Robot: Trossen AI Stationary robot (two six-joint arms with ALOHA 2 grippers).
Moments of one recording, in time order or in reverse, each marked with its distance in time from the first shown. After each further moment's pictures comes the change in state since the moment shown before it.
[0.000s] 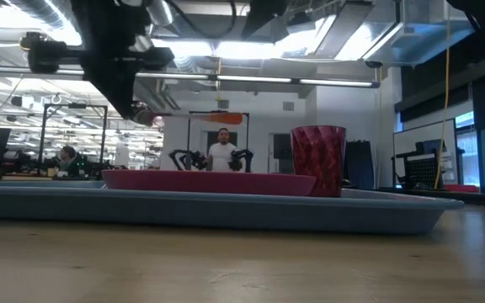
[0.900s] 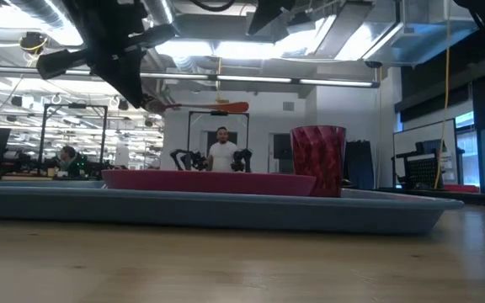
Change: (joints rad) left arm -0.157 0.005 0.000 0.022 -0.364 0.011; right arm -0.001 -0.035 0.000 -0.052 0.002 0.003
